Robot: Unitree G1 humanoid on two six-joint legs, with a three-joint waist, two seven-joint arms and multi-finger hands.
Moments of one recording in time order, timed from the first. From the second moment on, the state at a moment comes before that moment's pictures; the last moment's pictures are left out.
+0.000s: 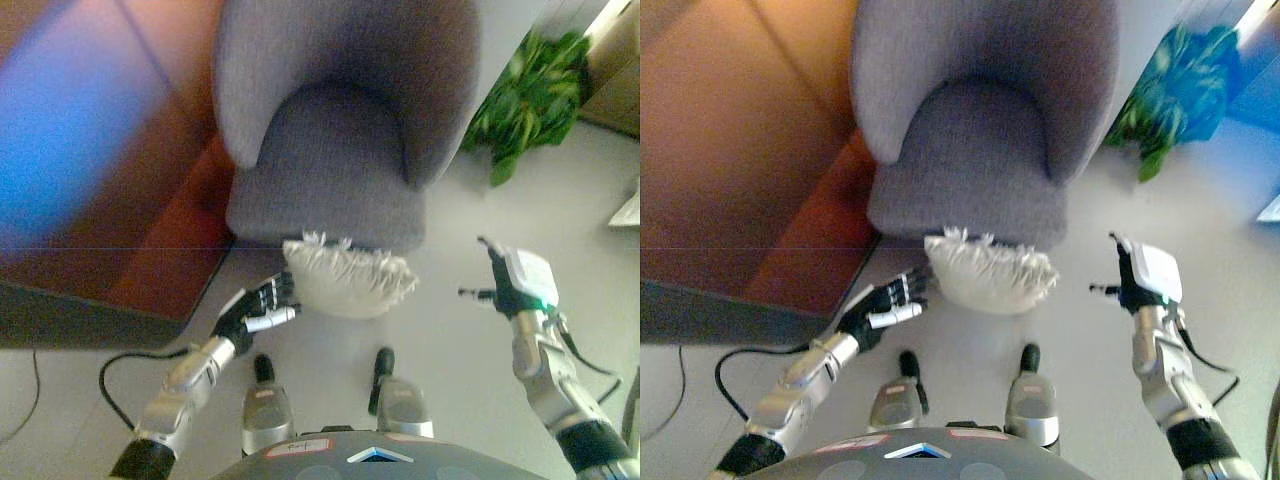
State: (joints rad) left arm 0.12 0.50 -0.25 0.22 -0.47 -0.05 -0.27; right arm 0.05 -0.66 0.20 0.21 -0.60 0.14 -0.35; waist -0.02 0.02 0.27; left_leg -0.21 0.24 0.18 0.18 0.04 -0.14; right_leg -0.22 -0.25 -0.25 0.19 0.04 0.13
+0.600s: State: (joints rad) left arm -0.10 0.63 -0.30 0.17 -0.49 -0.15 -0.20; right arm -0.40 -0.72 0.29 0.26 -0.58 0.18 -0.39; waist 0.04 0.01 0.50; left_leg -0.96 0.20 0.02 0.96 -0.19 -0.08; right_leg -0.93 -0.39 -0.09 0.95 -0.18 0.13
